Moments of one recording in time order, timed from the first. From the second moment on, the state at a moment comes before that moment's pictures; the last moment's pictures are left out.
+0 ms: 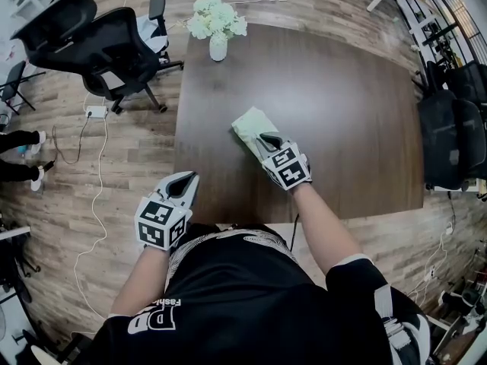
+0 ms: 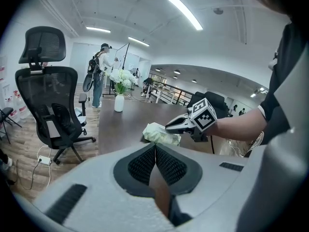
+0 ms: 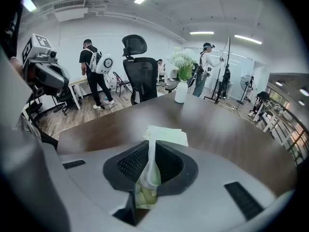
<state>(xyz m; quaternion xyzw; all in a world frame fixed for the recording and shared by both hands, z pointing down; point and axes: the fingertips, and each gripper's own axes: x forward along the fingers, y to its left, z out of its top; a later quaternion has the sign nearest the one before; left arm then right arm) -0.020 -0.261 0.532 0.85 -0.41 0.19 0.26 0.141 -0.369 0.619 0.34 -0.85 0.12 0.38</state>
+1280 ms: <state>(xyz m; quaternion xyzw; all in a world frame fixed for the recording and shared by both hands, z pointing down) -0.013 -0.264 0.530 0.85 -0.41 0.19 0.26 0.131 -0.369 0.643 0.33 -0.85 0.11 0.41</state>
